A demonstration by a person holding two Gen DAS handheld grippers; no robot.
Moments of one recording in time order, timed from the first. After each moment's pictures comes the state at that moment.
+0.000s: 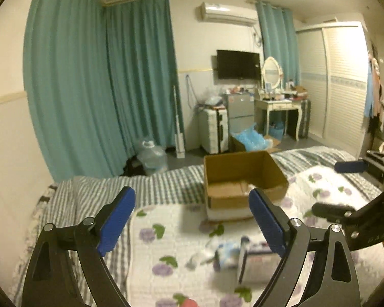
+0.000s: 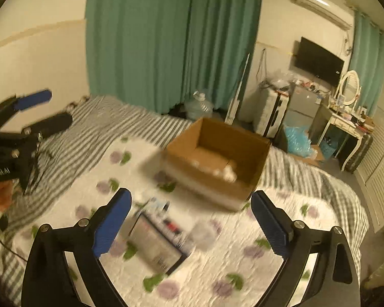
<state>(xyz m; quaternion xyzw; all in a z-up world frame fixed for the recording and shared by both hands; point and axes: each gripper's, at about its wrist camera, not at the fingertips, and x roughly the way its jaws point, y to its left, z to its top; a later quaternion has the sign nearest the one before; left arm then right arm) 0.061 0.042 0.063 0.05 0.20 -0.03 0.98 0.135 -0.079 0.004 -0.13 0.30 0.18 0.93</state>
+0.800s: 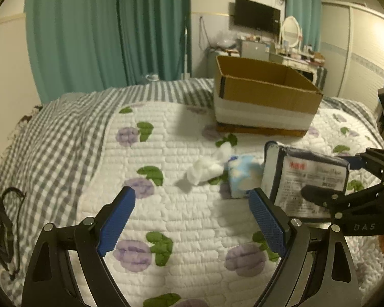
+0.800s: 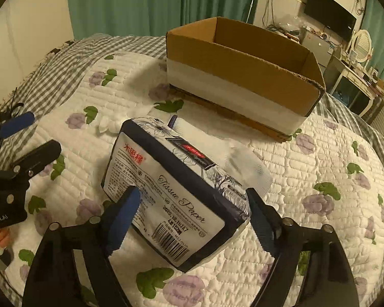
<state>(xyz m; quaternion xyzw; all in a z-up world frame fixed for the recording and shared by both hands) 0.084 0.049 -0.109 0.01 0.34 0.00 0.94 0.193 -0.058 -0.165 -0.12 0.44 0.16 0.88</state>
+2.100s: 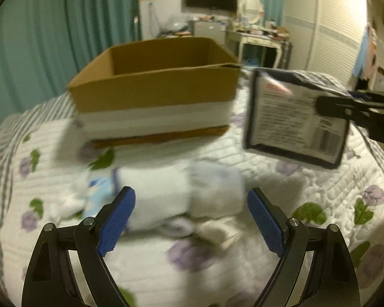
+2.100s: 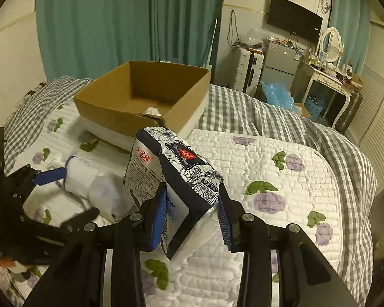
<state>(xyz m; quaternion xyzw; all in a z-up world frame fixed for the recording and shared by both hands) 0.155 -0.115 -0.124 0.05 0.38 -0.11 0.92 0.229 -0.230 -0.102 -0.08 0.37 0.12 0.92</state>
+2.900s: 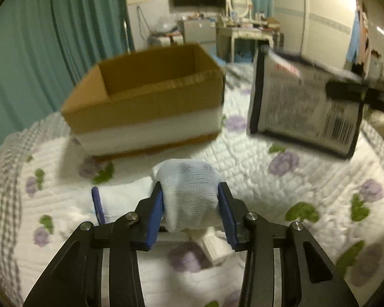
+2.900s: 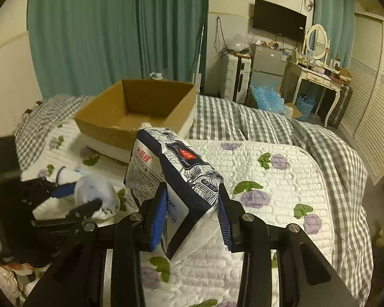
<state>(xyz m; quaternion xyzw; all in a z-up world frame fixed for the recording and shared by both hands) 0.141 -0.112 -0.103 0.08 0.37 -0.11 0.92 0.196 -0.235 -0.068 -0.05 0.35 0.10 0.93</state>
